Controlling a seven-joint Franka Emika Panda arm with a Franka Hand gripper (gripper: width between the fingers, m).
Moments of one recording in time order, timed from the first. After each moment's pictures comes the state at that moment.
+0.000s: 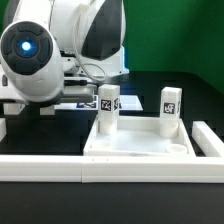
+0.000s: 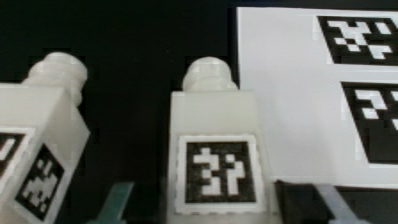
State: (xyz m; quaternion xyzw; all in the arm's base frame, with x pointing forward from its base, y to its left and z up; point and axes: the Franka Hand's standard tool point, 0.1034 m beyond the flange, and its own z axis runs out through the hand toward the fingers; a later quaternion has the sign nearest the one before) arm 0.365 -0.138 0.012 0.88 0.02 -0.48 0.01
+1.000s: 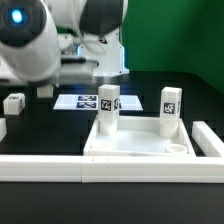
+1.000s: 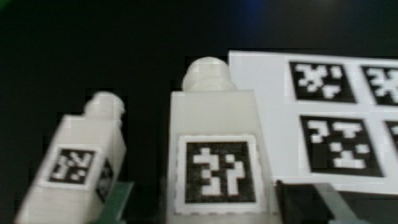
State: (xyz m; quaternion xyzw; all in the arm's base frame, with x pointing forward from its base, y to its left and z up) arm 0.402 -0.141 0.089 0.87 0.02 -0.49 -0.01
